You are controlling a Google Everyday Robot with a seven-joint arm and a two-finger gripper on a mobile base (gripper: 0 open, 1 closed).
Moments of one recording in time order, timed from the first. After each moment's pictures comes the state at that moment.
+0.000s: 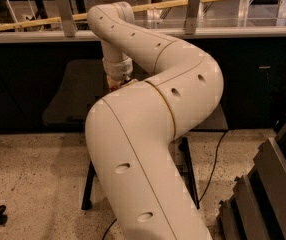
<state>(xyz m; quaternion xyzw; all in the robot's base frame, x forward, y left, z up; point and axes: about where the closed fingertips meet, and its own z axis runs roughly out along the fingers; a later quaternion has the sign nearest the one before) 0.716 0.055 0.715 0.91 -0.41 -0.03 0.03</state>
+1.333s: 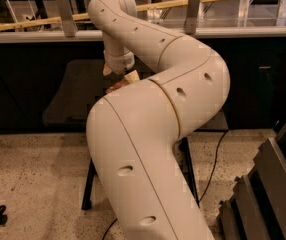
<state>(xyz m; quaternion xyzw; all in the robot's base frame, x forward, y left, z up) 0.731 0.052 0.737 0.91 -0.42 0.01 0.01</state>
